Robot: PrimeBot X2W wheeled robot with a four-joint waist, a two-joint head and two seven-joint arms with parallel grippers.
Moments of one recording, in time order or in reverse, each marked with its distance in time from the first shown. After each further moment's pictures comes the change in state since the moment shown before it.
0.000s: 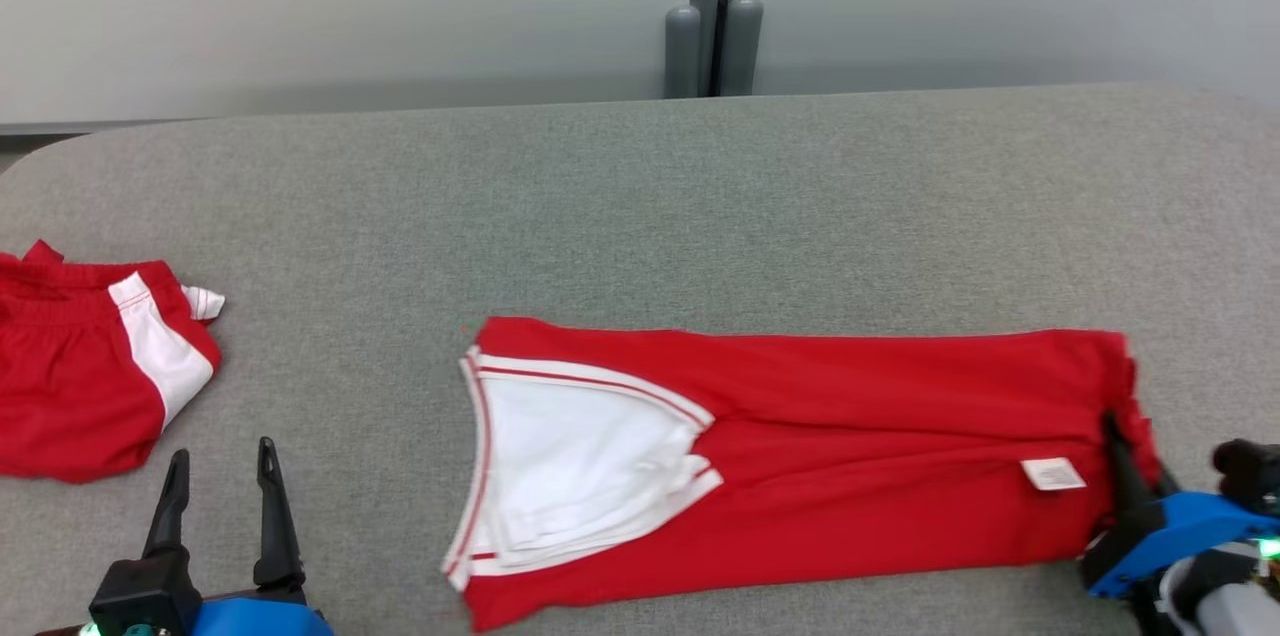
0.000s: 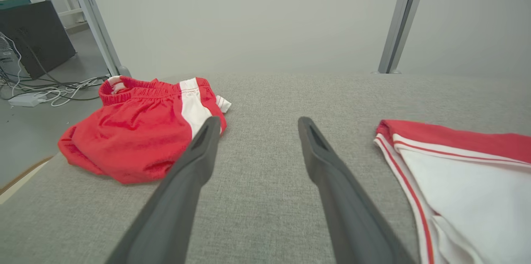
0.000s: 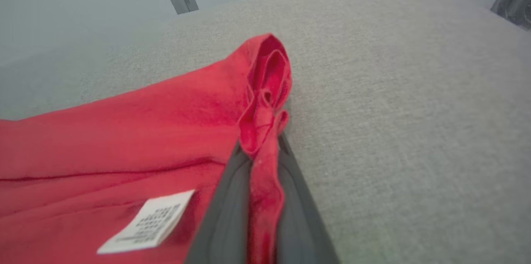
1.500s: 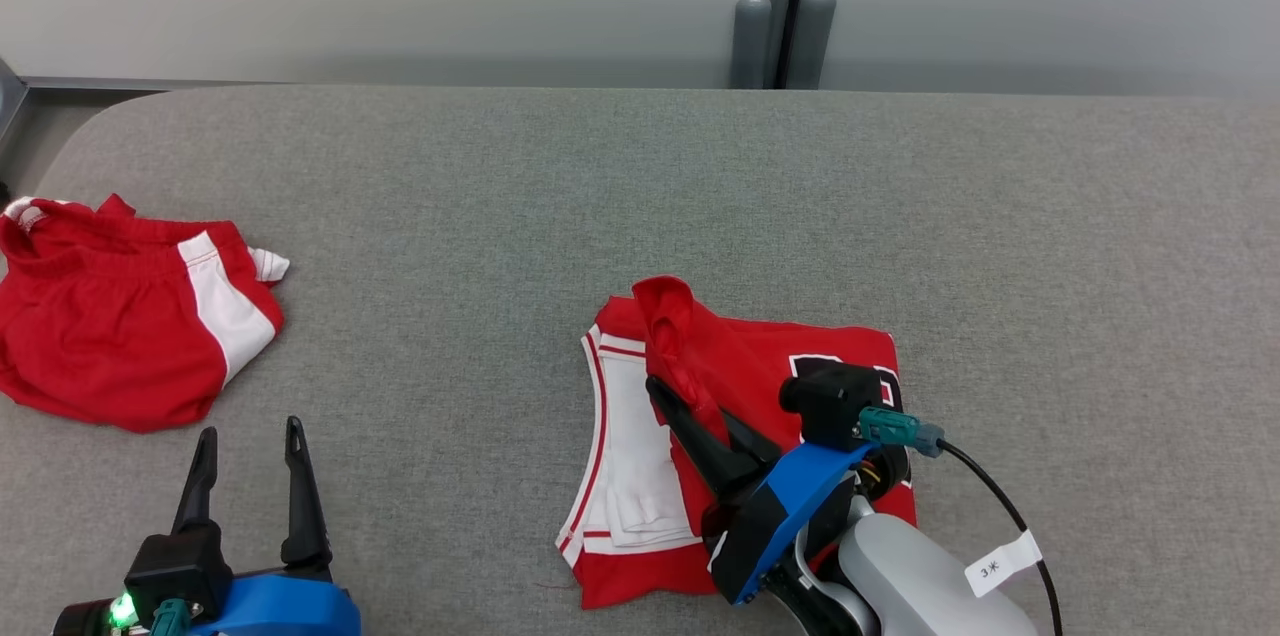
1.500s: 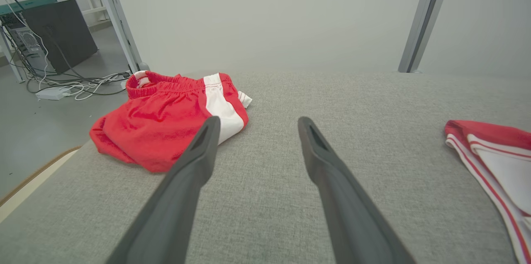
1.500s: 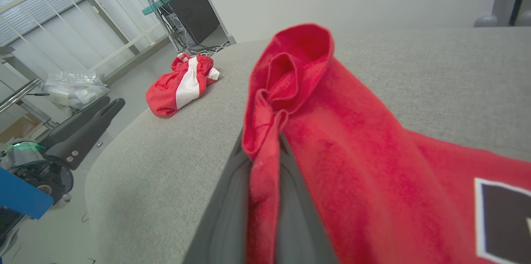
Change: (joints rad) left arm -0.036 -0.027 -0.004 0.027 0.038 0.008 0.000; right arm -0.164 0.187 0.611 -0.261 0.164 -0.001 0.121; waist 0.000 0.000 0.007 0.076
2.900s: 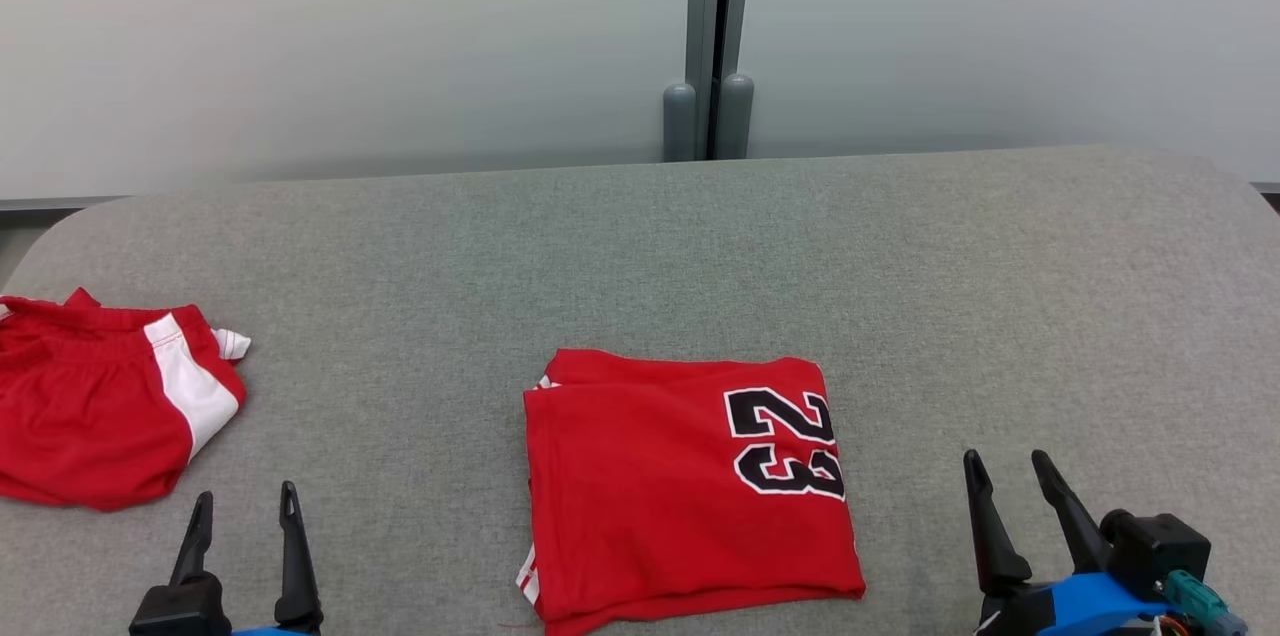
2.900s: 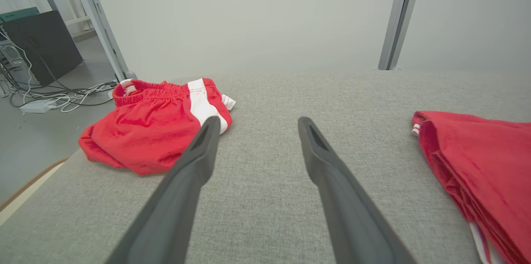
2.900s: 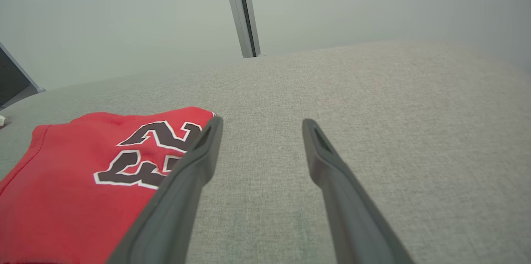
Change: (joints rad) left arm 0.063 0.014 0.014 0.039 0.017 0.001 0.000; right arm 0.387 -0.016 -0.651 -0.108 -0.390 0.000 -0.119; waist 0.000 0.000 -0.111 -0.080
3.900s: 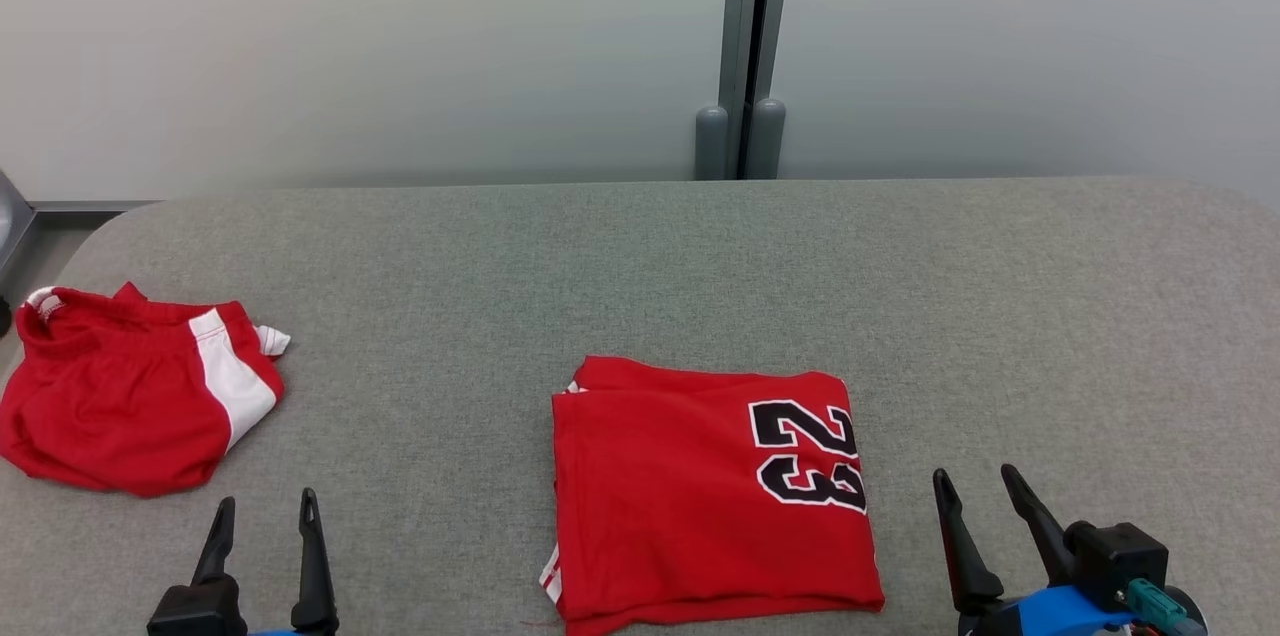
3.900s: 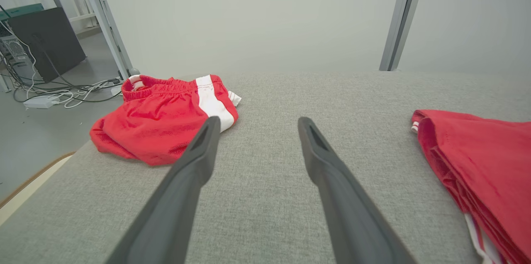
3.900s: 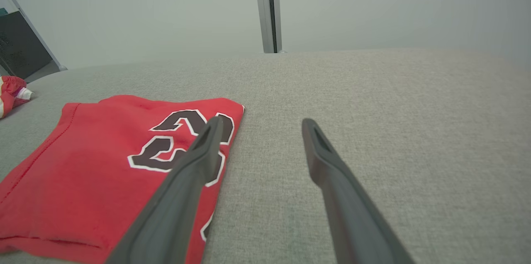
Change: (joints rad) left arm -0.005 0.009 -0.040 0.034 -0.015 -0.002 0.000; right arm 0.018 0.015 0.020 0.015 -0.066 0.000 0.000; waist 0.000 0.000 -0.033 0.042
